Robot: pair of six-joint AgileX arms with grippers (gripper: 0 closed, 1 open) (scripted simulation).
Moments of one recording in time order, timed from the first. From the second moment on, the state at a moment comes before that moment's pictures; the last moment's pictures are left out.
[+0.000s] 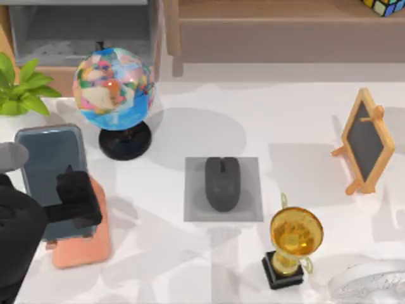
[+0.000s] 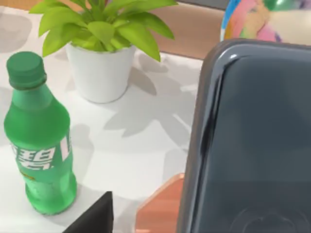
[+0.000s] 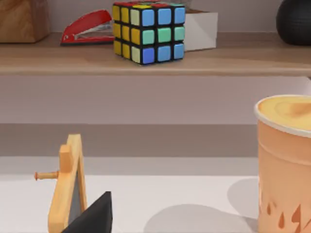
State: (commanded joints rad) left arm -0.83 0.67 0.45 -0.45 -0.79 -0.64; right arm 0.00 0.00 0.00 0.00 0.00 0.00
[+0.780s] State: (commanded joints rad) left arm -0.11 0.03 0.08 -0.06 -0.09 -0.05; right arm 0.00 0.00 0.00 0.00 0.00 0.00
